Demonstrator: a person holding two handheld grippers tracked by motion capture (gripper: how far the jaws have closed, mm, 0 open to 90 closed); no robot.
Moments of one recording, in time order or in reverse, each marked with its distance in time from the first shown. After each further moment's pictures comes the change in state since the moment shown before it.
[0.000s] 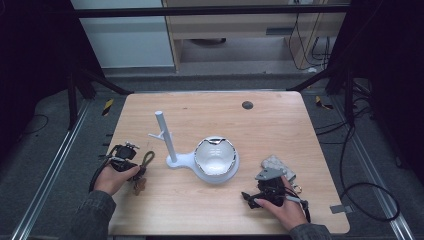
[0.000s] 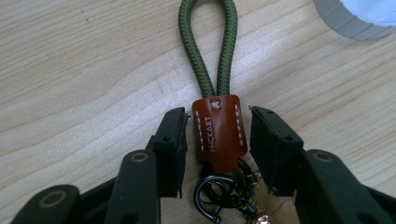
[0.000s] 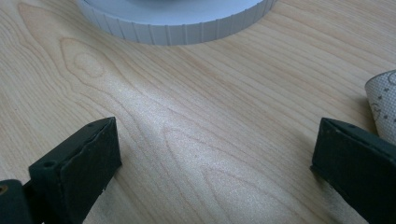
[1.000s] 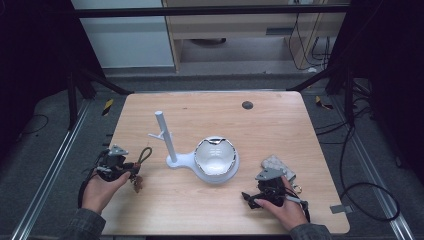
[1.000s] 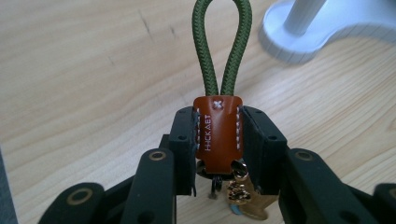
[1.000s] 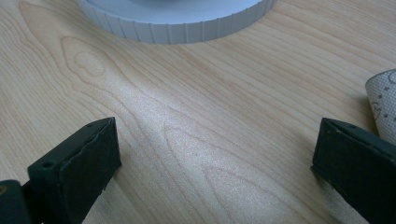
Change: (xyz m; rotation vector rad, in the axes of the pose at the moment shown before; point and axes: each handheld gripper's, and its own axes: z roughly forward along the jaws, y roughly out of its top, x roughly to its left) left arm -0.013 -0.032 -0.049 -0.280 0.008 0.066; right arm 0.000 0.000 -0.001 0.001 0.003 -0.002
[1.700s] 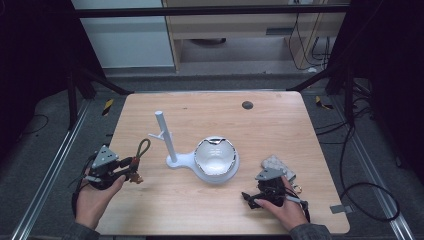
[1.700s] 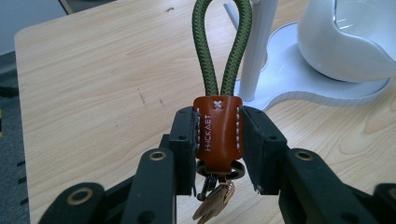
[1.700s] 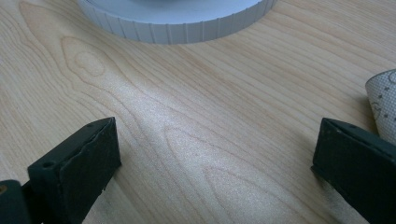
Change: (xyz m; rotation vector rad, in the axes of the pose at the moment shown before) left arm -0.026 -0.001 -0.046 -0.247 -0.001 0.054; right arm 0.000 0.000 0.000 -0.002 0.000 0.000
